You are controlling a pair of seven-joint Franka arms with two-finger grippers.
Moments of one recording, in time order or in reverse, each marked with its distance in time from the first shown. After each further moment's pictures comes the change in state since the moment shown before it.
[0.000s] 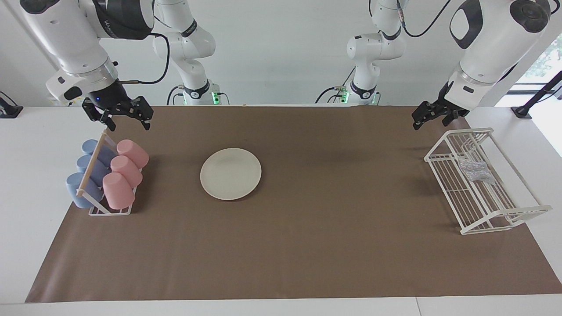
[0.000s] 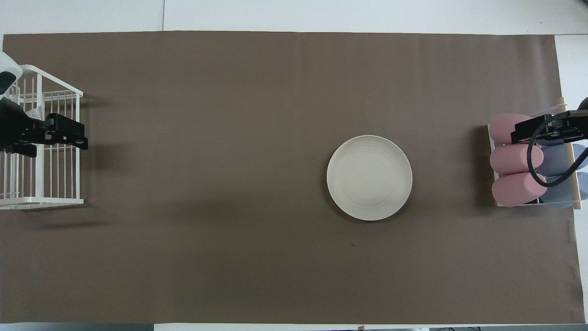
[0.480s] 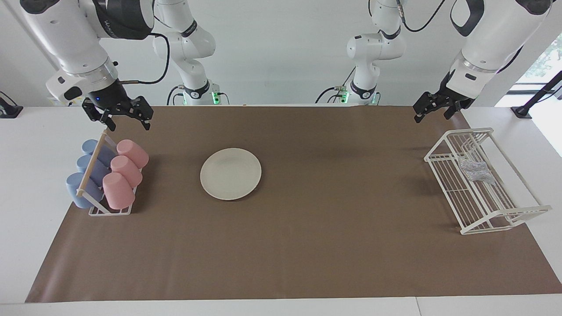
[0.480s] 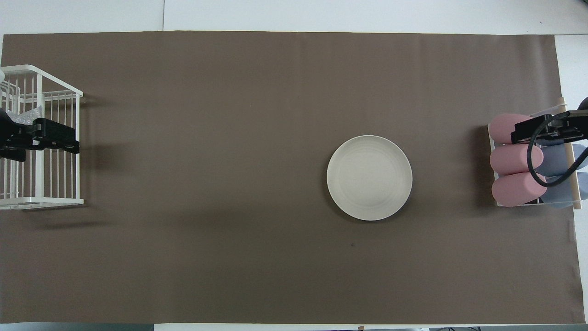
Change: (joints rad) left arm 0.000 -0.056 -0.001 -0.008 0.000 -0.016 0.000; right arm 0.000 0.000 0.000 0.000 0.000 0.000 0.000
